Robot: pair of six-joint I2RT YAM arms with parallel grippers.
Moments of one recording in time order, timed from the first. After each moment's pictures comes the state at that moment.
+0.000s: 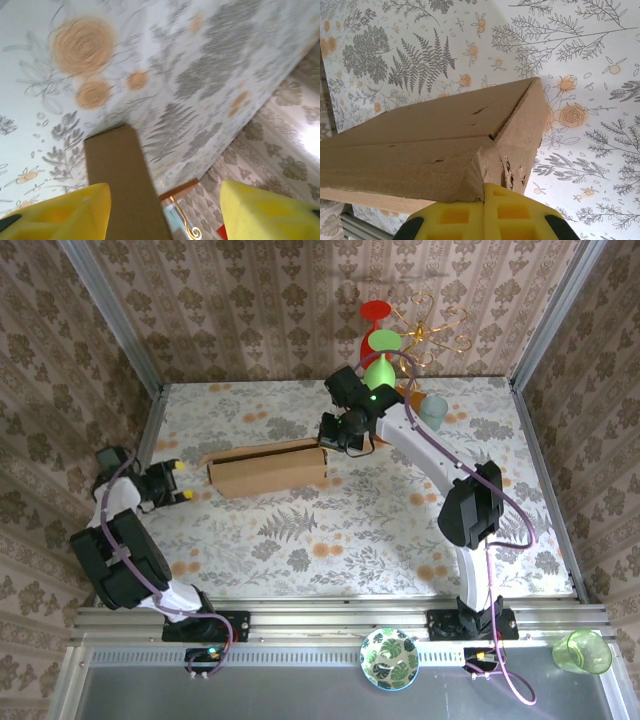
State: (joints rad) left arm 0.46 1.49 0.99 -0.58 0.65 -1.28; right arm 0.57 2.04 2.03 -1.05 -0.19 0.77
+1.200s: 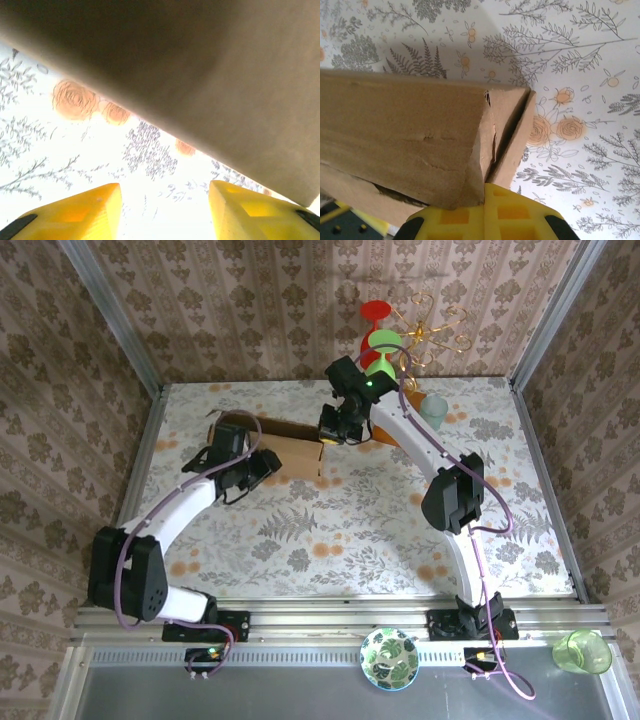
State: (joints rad) left arm -0.35 1.41 0.96 -0.40 0.26 -0.82; right arm 0.53 2.21 2.28 -1.20 -0.25 0.75
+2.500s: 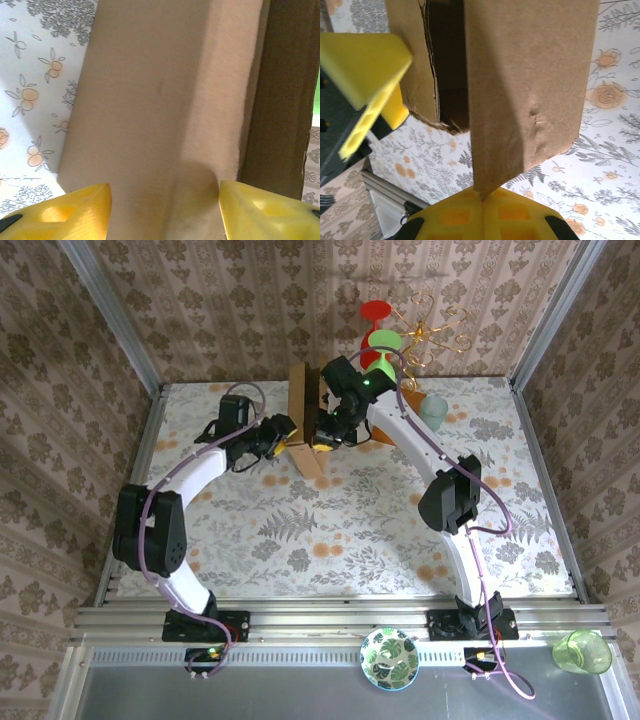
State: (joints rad) left arm -0.31 1.68 1.18 -0.18 0.52 -0.98; right arm 0.55 2.23 2.35 -1.28 -0.40 0.69
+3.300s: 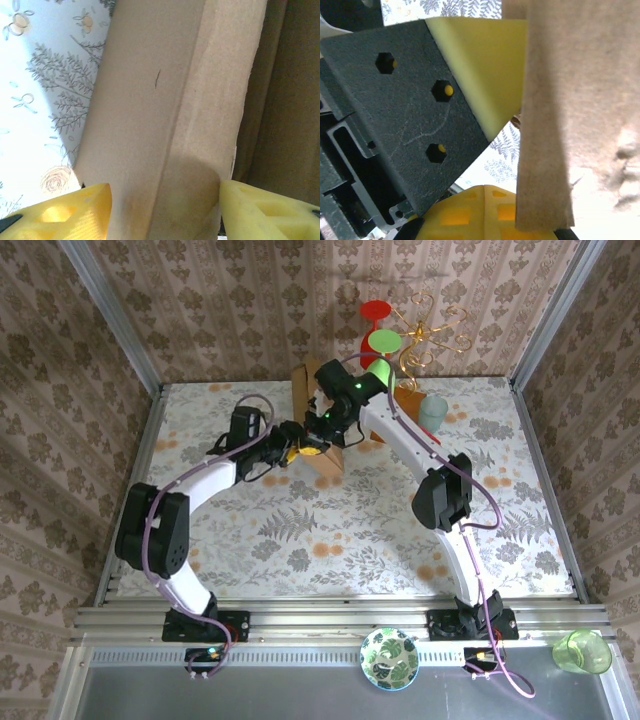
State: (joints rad) left arm -0.38 1.66 1.03 0.05 0.51 -1.20; right arm 0.57 2.29 2.38 -1.23 -0.58 0.65
